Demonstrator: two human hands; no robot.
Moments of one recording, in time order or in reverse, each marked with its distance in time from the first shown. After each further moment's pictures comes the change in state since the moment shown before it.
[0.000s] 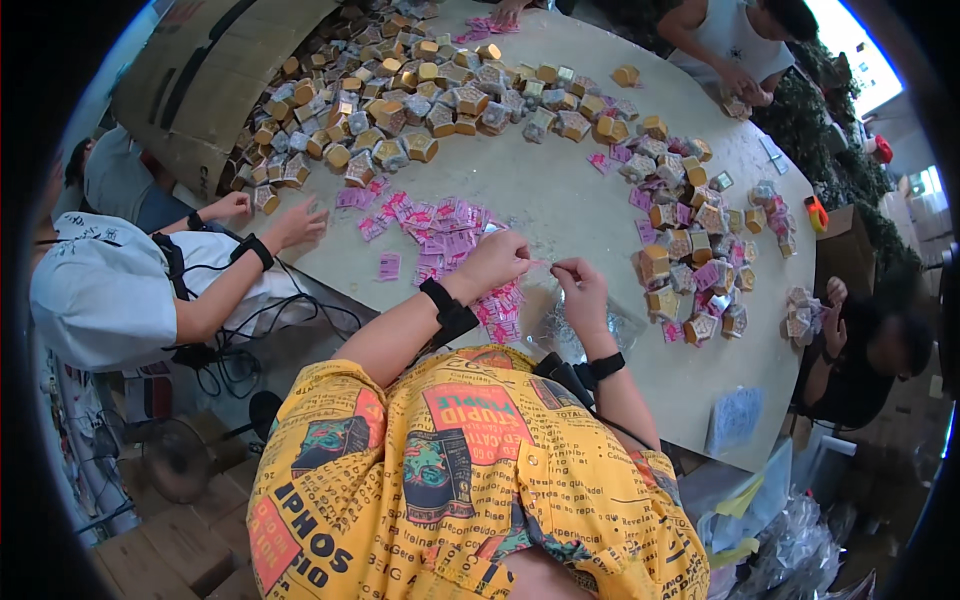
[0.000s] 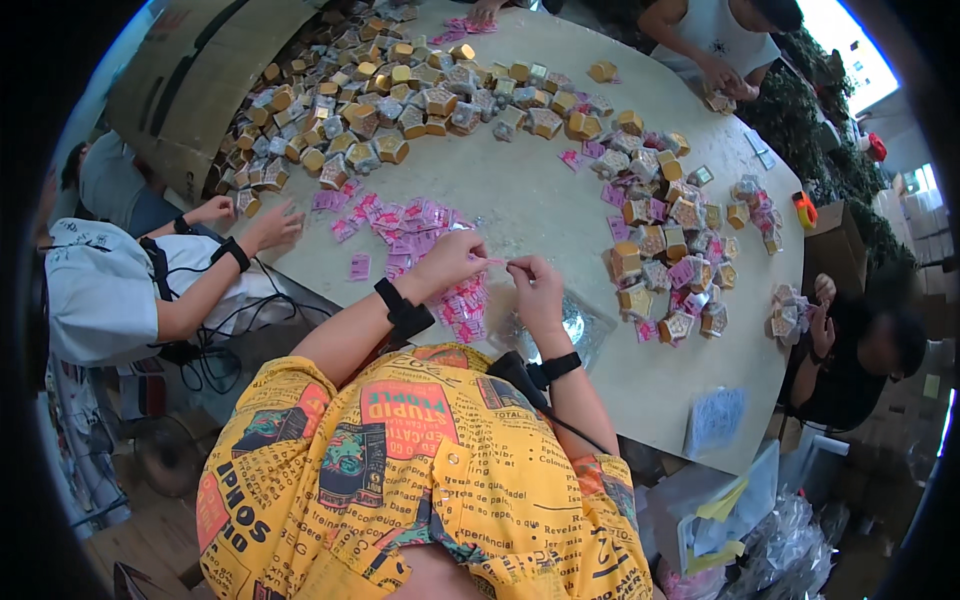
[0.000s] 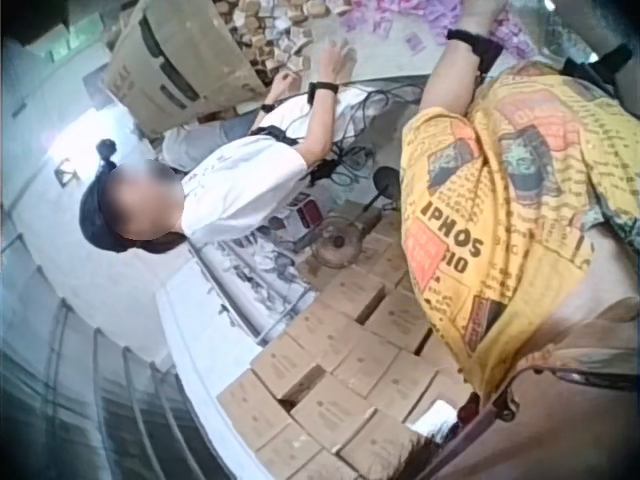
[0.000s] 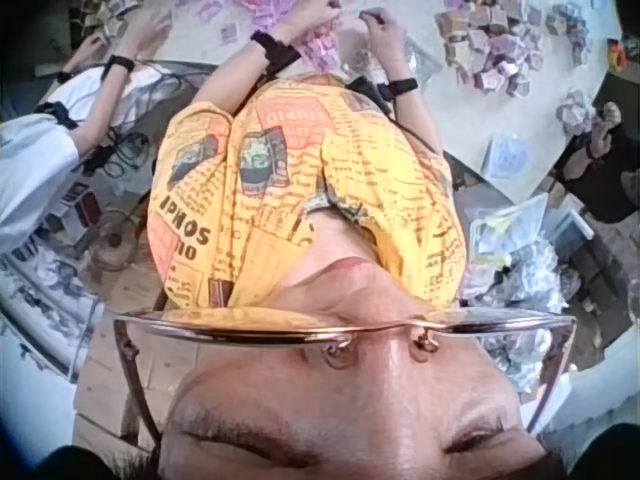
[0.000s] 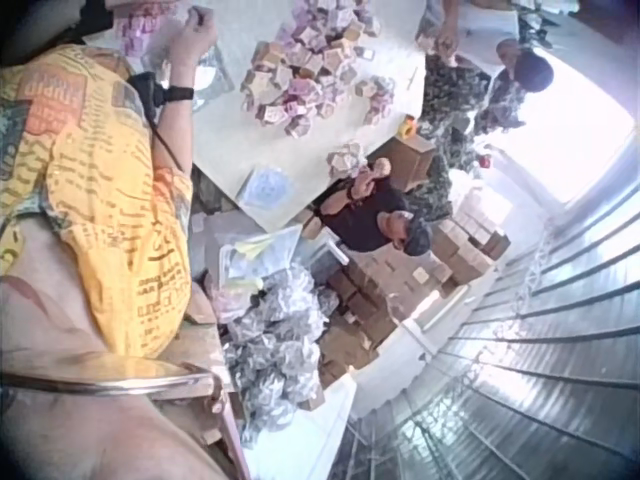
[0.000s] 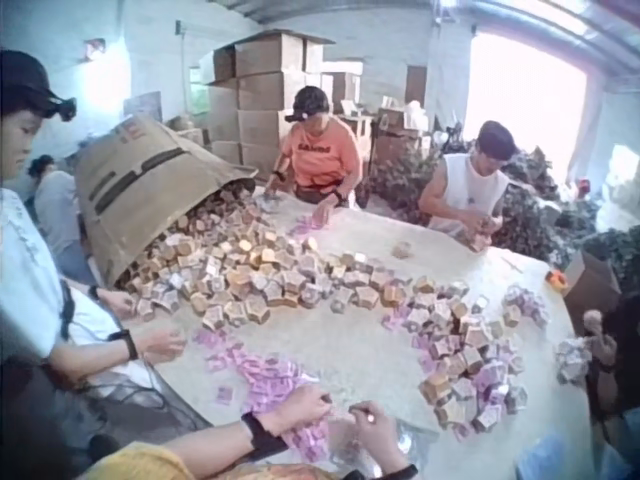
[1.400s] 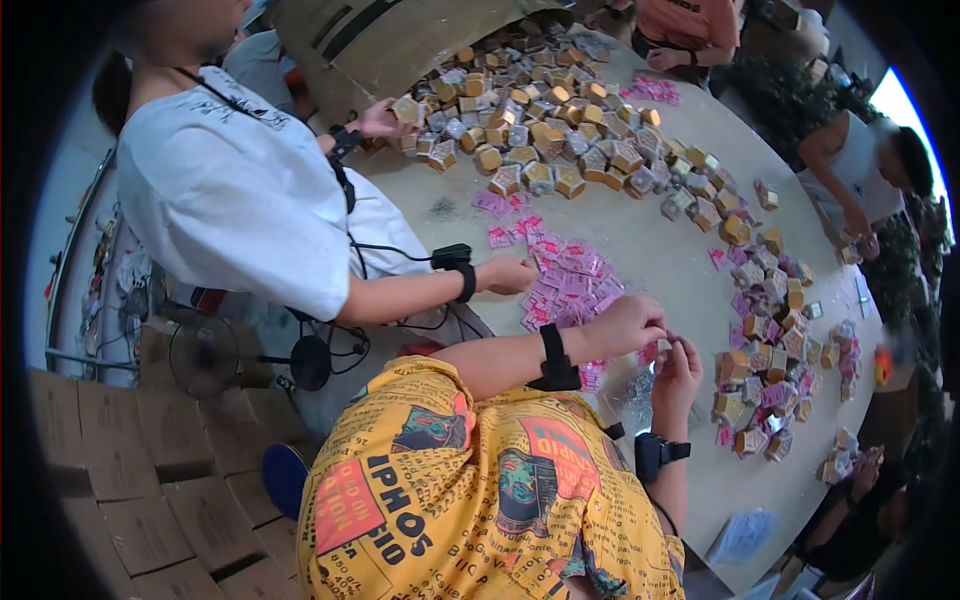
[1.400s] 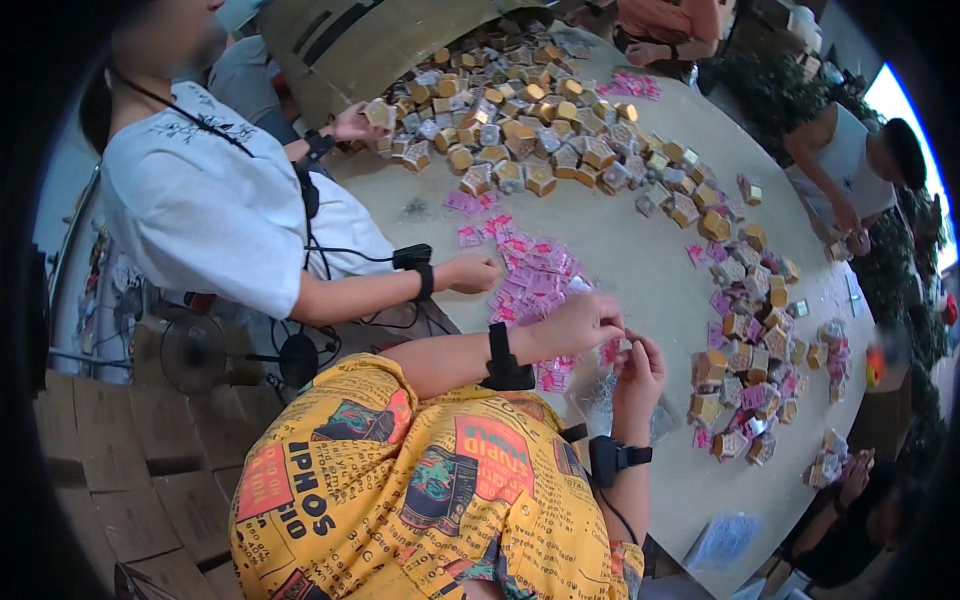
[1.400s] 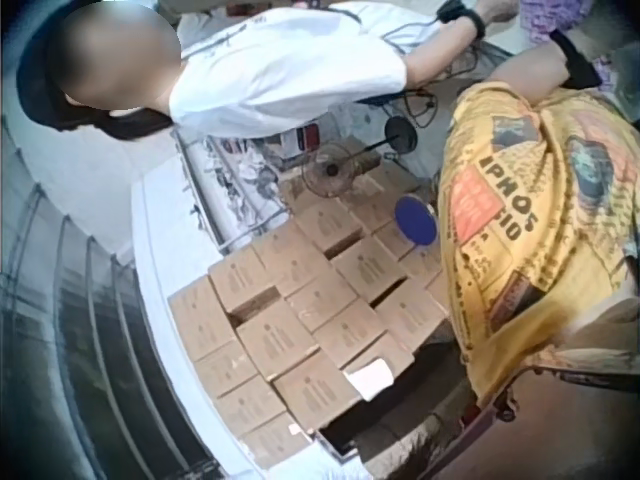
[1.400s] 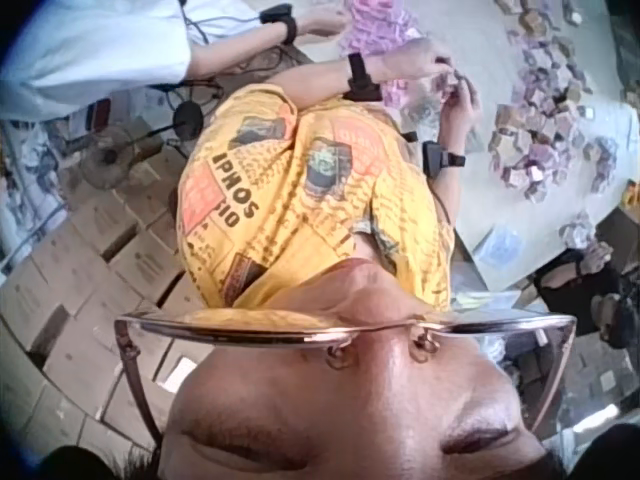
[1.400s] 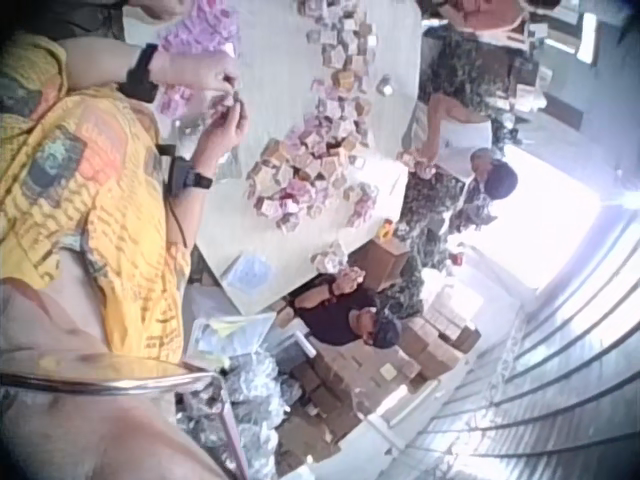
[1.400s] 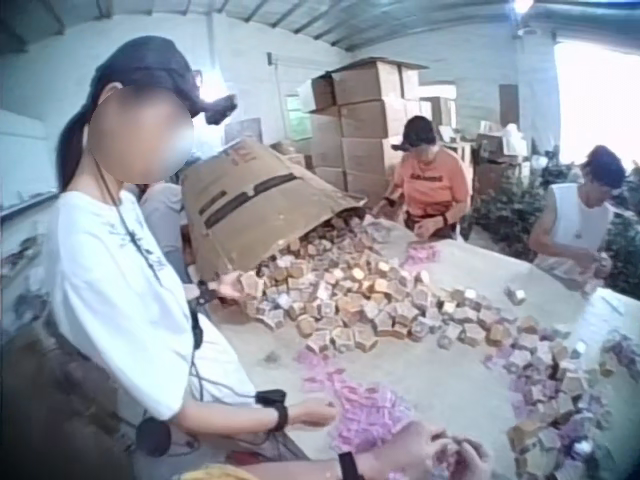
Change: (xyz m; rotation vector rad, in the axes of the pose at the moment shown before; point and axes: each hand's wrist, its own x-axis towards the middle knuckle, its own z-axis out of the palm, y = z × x) left_hand -0.014 0.075 -0.024 -0.277 0.209 0.087; right_hand -0.013 -0.014 -0.008 0.917 -0.002 0.249
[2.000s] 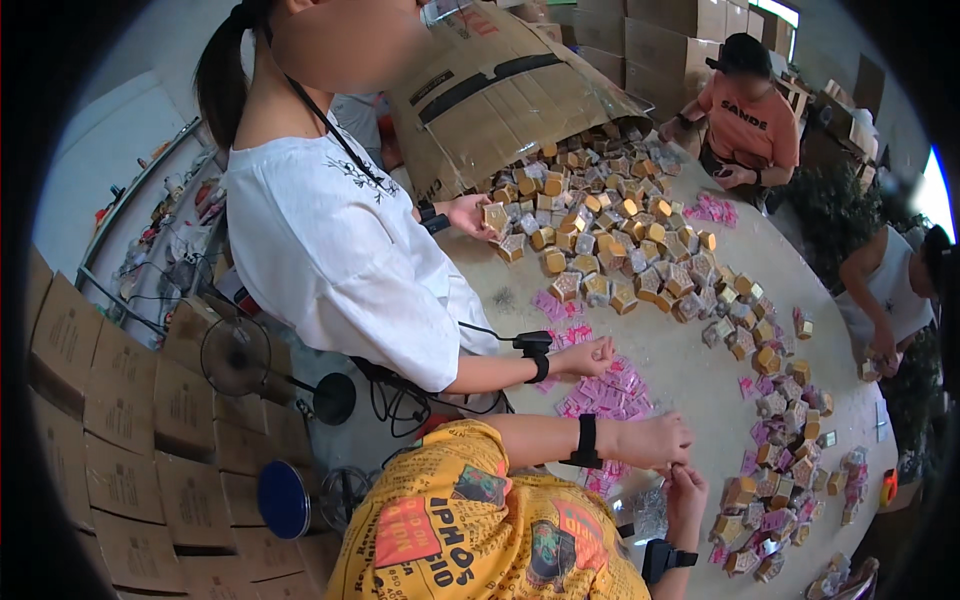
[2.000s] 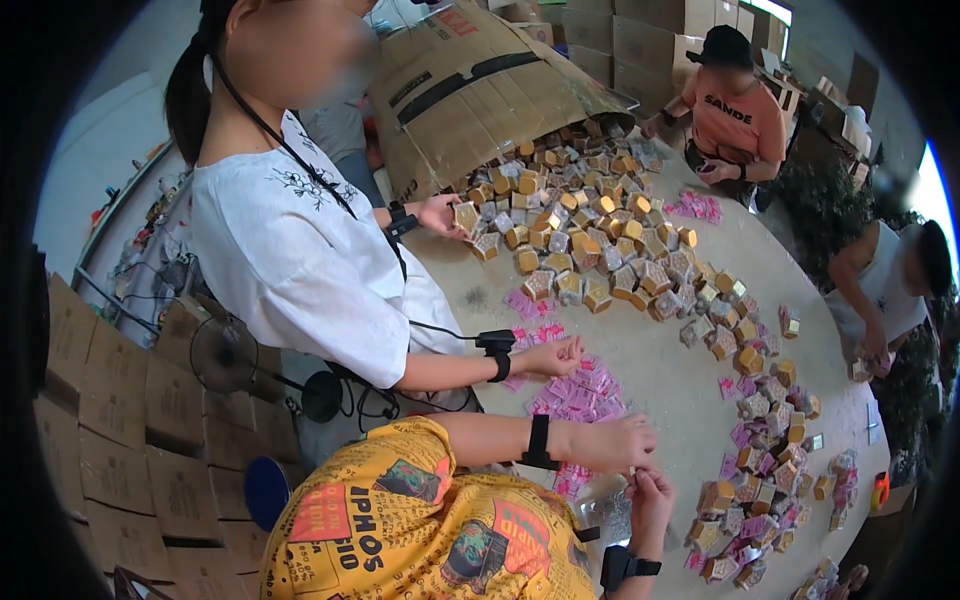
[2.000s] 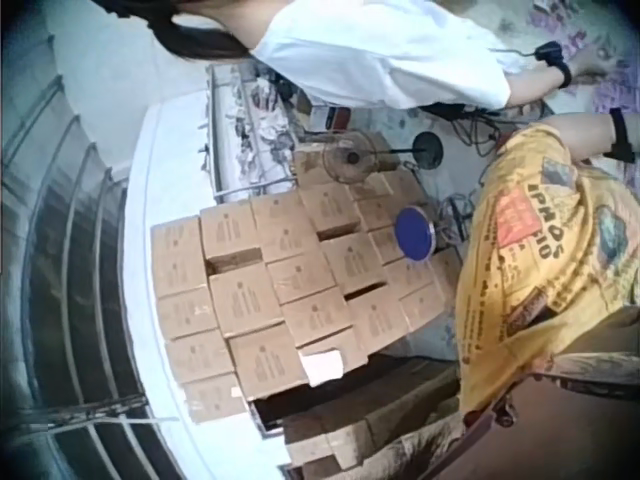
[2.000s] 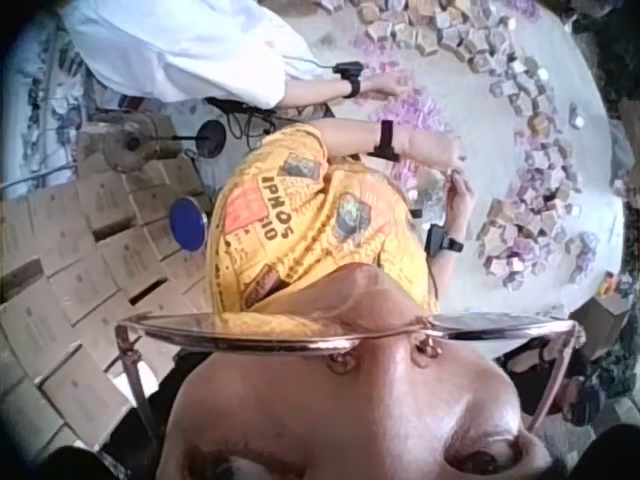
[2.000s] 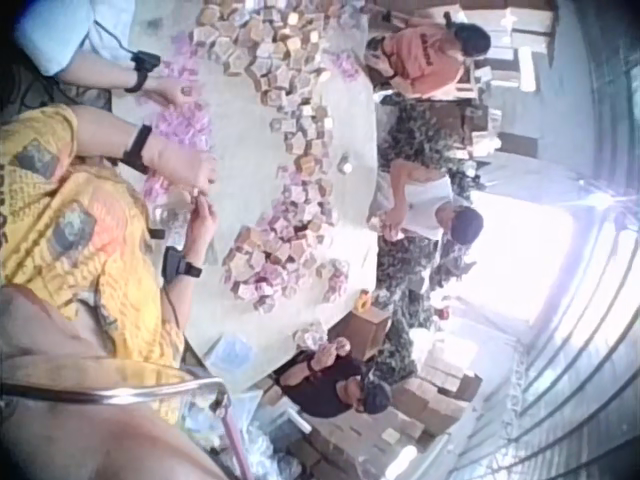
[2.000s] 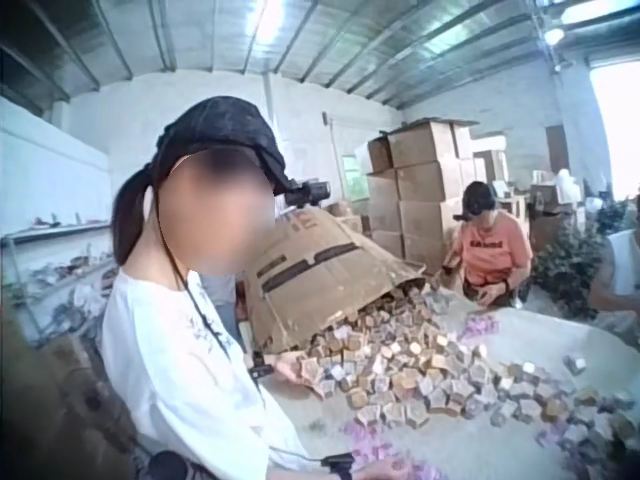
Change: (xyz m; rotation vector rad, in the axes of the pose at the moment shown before) left_hand 0.016 -0.008 -0.015 0.533 -0.320 0.522; right_hand 0.021 -0.006 -0.017 -0.190 -0.111 0.316
